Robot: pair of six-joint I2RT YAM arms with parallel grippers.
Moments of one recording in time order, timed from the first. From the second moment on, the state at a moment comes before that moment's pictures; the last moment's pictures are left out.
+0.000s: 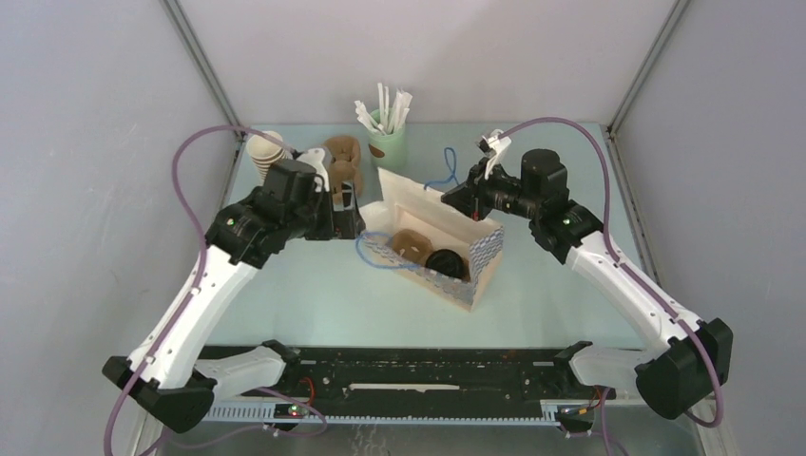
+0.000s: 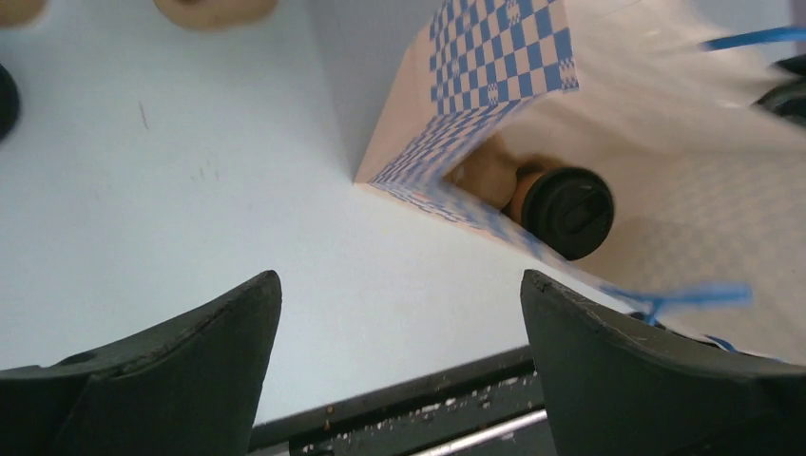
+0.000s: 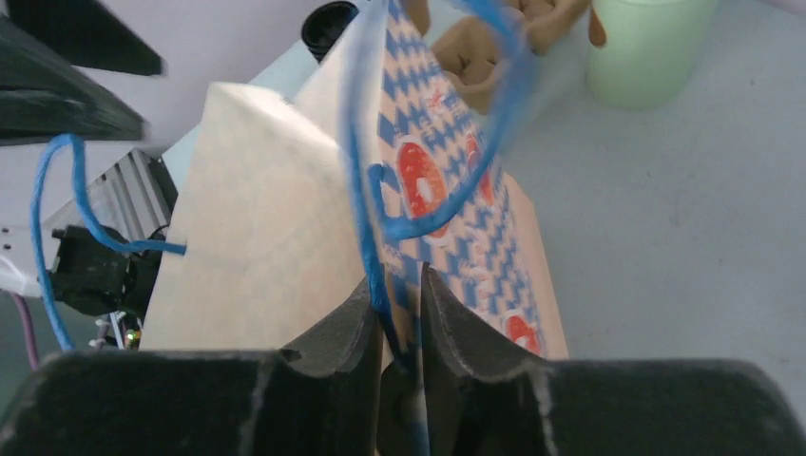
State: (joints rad) left arm -0.53 1.09 1.38 -1.01 -0.08 -0.43; right arm 0.49 1.21 1.10 -0.13 -0.52 0.17
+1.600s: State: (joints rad) left arm -0.21 2.13 2.17 -0.41 0.05 -0.47; right arm 0.27 0.81 1.30 -0.74 -0.21 0.17
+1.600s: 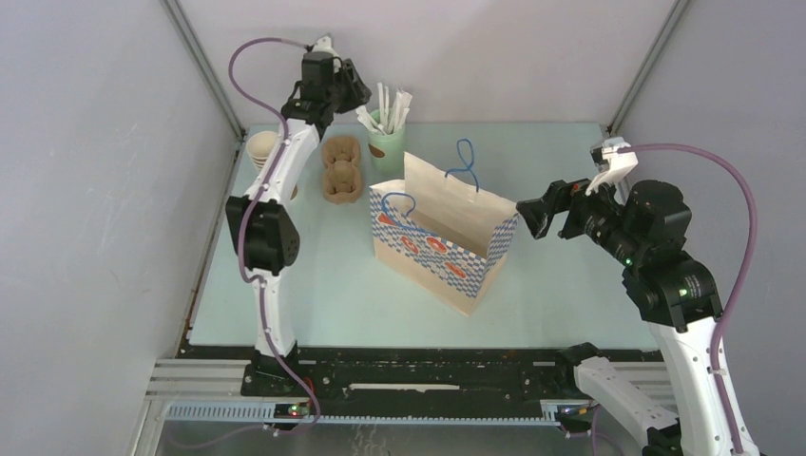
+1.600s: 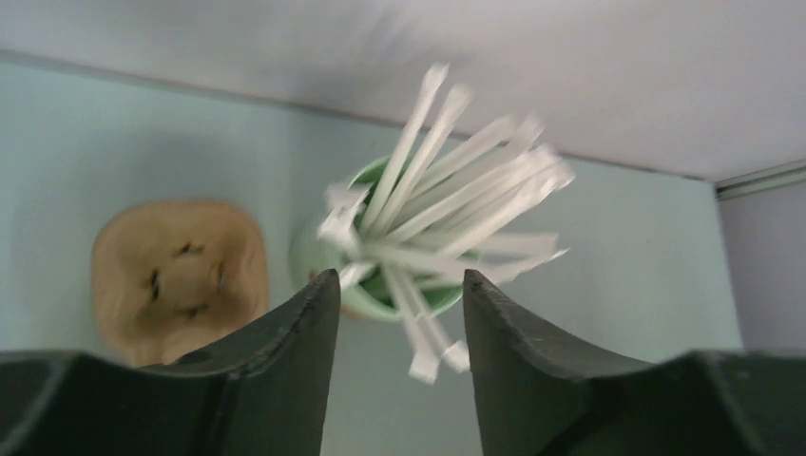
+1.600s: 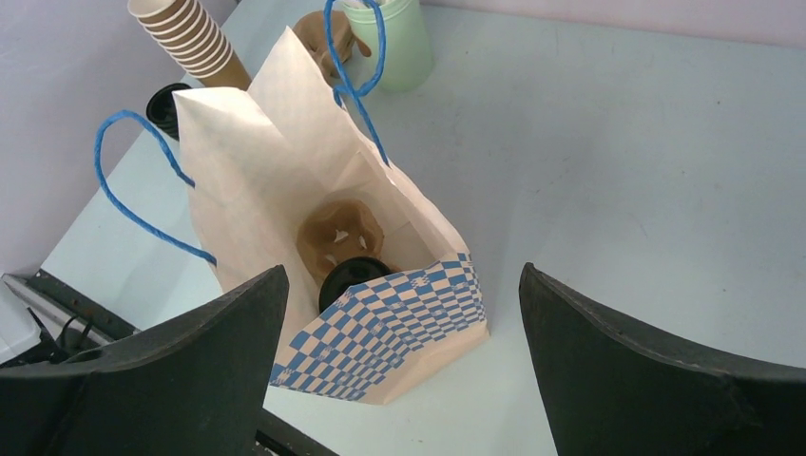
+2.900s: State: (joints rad) left arm -0.19 2.20 2.12 -0.47 0.02 -0.62; right arm 0.19 0.79 1.22 -0.76 -0.26 0.04
